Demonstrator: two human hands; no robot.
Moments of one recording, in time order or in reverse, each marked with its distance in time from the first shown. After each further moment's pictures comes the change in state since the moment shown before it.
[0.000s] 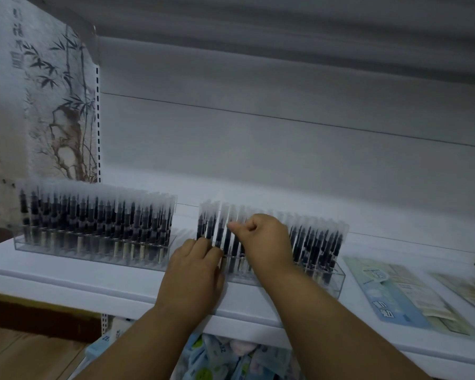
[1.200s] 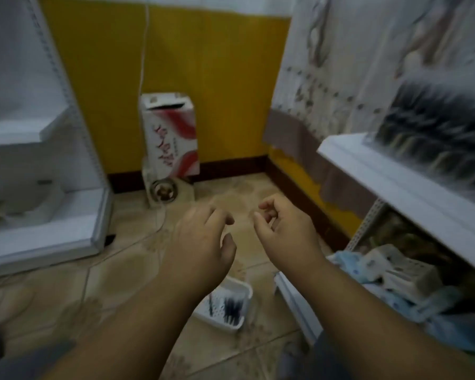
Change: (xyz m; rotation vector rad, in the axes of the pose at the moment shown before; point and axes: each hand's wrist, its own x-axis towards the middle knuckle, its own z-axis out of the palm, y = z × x) left_hand -0.309 -0.133 -0.218 0.527 0.023 -0.941; right_hand -0.242 -0.149 0.290 0.407 -0.951 -0.580
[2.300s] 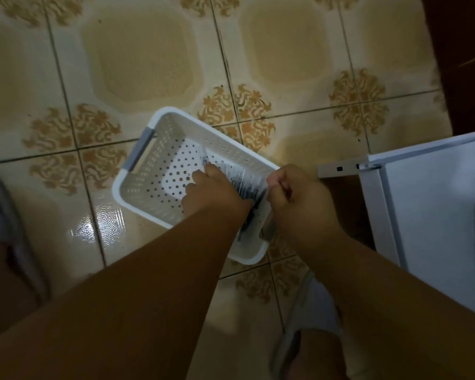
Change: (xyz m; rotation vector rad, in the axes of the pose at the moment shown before) left_hand -0.104 -0.231 0.487 0.120 -1.082 -0.958; right_hand 0.000 0.346 0.344 -0.175 -0.576 0.538
